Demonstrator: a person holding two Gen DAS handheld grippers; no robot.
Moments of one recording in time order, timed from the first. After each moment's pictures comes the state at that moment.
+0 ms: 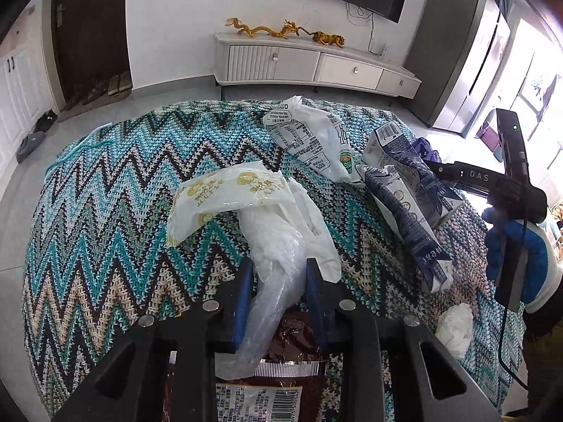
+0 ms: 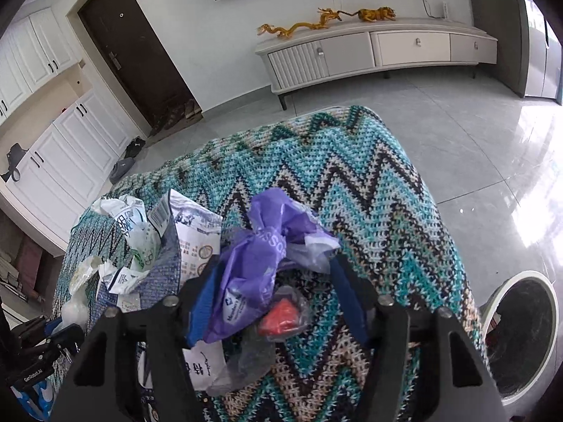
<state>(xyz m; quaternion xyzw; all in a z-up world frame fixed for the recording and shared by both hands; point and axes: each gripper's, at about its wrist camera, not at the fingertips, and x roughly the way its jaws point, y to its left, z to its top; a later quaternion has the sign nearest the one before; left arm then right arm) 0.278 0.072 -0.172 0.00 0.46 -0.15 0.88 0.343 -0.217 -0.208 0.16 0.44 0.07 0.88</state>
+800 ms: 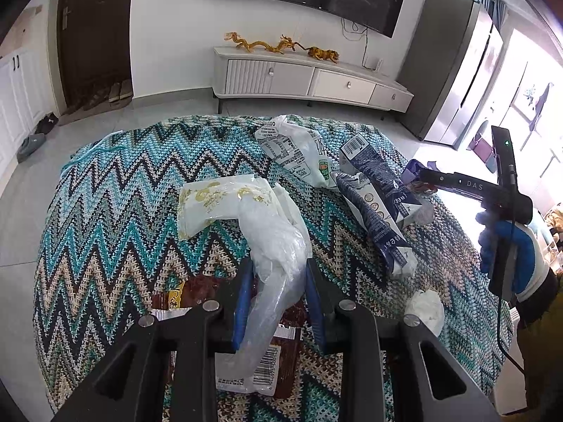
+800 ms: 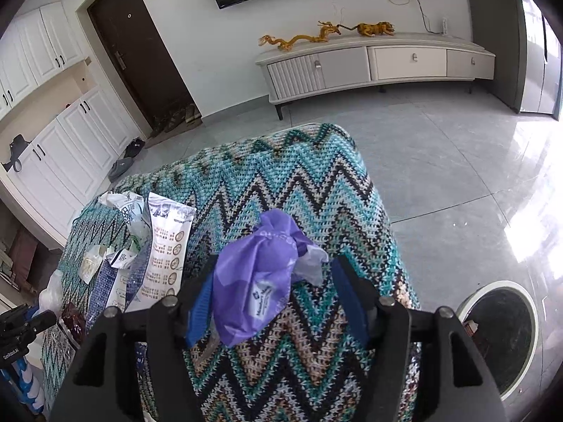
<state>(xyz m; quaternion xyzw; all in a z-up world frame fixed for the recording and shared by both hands) 0.246 0.078 -0.150 -0.02 0.43 -0.16 0.89 0.314 -0.251 -0.187 0.14 0.42 0.07 0.89</state>
